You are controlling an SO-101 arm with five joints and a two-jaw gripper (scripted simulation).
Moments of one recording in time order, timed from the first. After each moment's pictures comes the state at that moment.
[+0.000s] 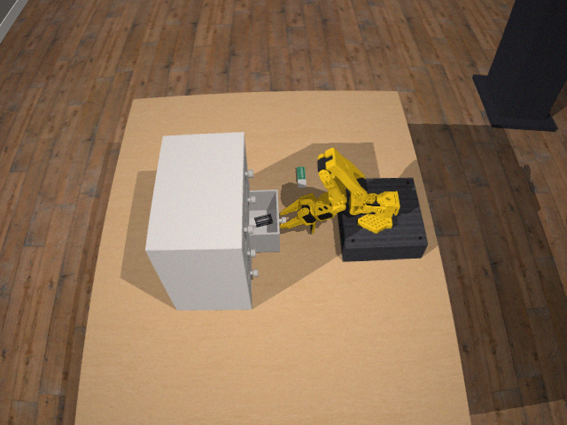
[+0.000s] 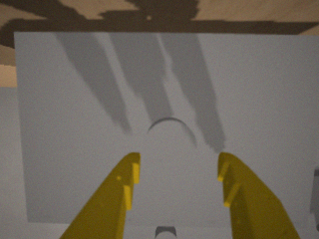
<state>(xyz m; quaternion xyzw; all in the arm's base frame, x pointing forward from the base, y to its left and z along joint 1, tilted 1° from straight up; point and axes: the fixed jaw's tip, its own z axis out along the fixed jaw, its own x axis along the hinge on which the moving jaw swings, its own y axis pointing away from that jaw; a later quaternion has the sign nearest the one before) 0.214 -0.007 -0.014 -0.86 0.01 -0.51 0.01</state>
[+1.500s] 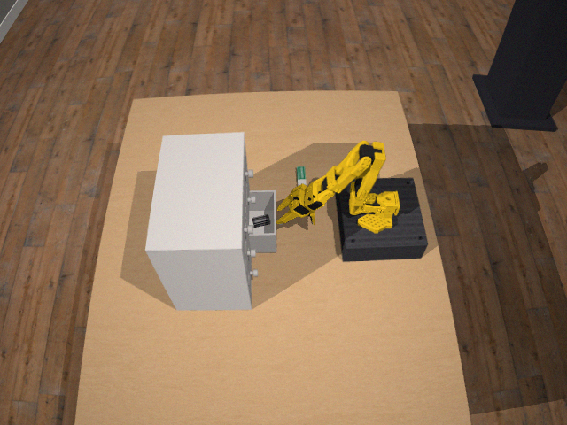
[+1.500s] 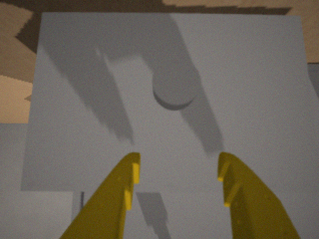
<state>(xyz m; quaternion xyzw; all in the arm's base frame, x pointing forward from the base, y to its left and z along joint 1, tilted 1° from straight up) 0.222 -0.007 0.006 -0.92 0.01 -0.39 0.01</state>
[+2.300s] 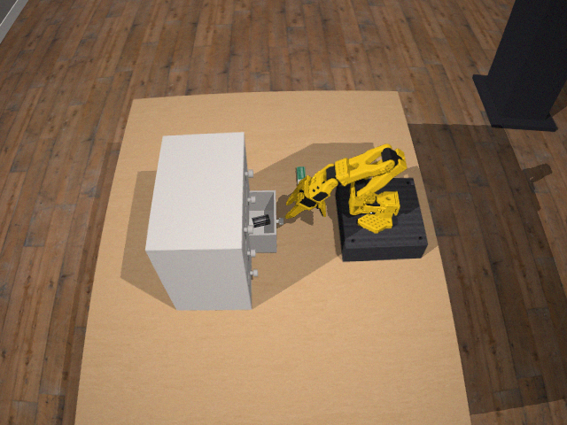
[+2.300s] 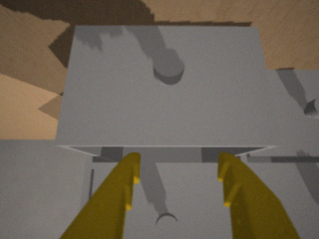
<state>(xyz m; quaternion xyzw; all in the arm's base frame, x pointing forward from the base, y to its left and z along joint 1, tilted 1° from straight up) 0.200 -0.007 0.031 -0.95 0.02 -0.32 0.01</state>
